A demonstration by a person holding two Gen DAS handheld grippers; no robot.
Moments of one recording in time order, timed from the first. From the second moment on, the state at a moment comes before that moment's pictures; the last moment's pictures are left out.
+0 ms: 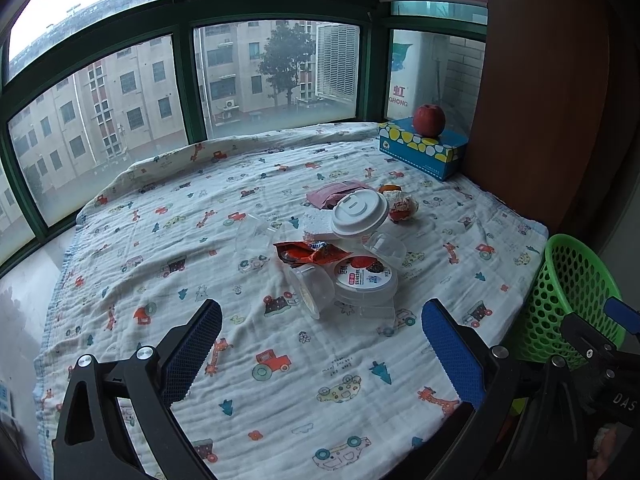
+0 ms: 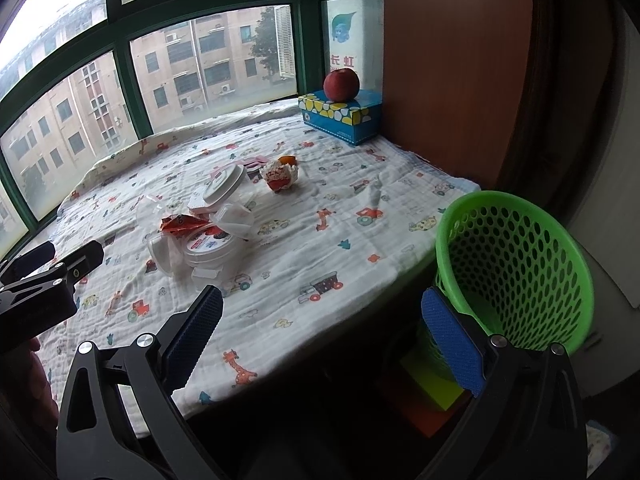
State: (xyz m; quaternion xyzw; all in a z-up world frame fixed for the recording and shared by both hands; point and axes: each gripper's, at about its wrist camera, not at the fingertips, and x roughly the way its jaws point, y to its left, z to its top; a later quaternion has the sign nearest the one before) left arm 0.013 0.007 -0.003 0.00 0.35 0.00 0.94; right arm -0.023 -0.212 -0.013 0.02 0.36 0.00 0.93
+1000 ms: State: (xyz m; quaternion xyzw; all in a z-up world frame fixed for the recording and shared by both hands) left arm 0.045 0.033 -0.008 -0.01 0.36 0.03 0.93; right arm 0.015 -0.194 -0.018 0.01 0.37 0.02 0.93
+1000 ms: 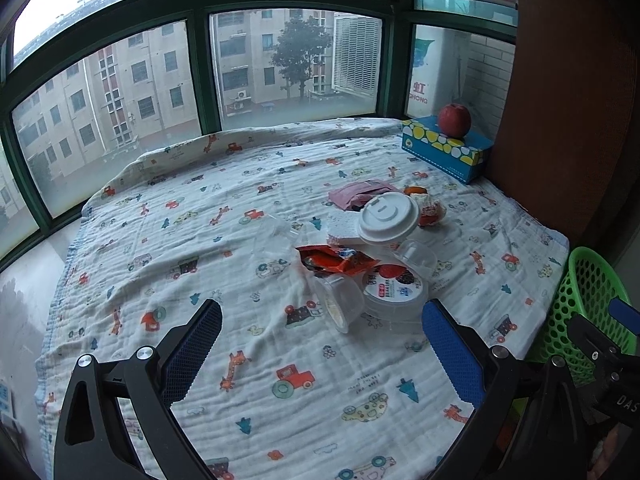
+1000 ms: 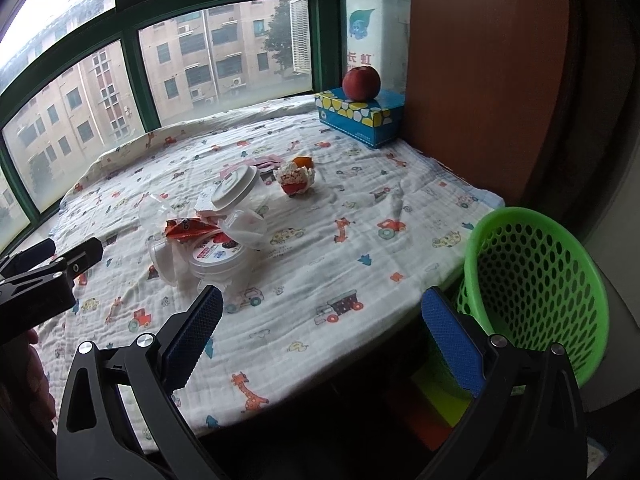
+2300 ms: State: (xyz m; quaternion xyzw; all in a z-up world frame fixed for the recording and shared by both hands) left arm 0.111 0.132 -0.043 -0.05 0.40 0.07 0.91; right arm 0.214 -0.086 -0.062 -0.11 0.42 0.14 0.89
